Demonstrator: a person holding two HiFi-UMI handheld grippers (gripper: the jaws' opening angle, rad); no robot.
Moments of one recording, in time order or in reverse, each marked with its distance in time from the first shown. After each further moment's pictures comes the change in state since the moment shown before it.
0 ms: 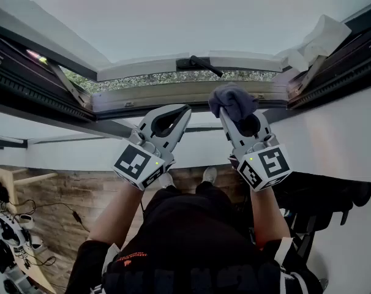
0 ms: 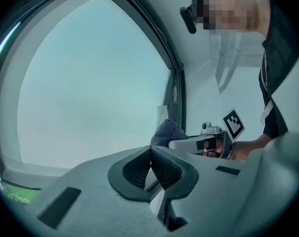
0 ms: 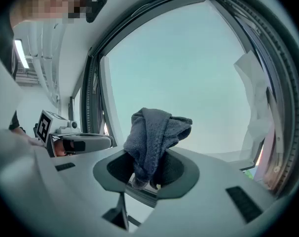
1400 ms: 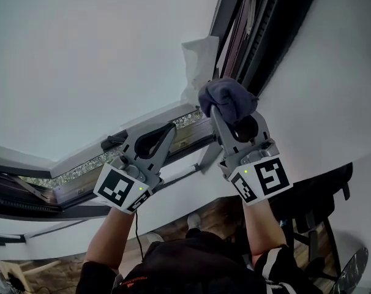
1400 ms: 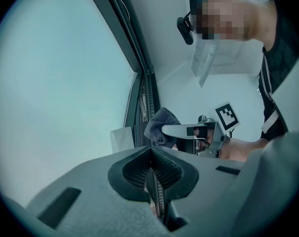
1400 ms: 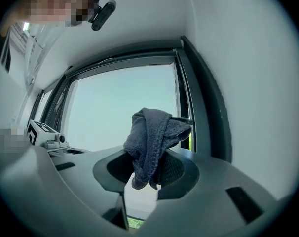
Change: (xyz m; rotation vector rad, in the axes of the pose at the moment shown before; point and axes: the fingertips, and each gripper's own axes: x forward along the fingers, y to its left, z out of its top) left arm 0.202 -0.133 0.115 0.172 -0.195 -0.350; right arm -0.150 -0.187 0.171 -0.207 -0.328 -0.389
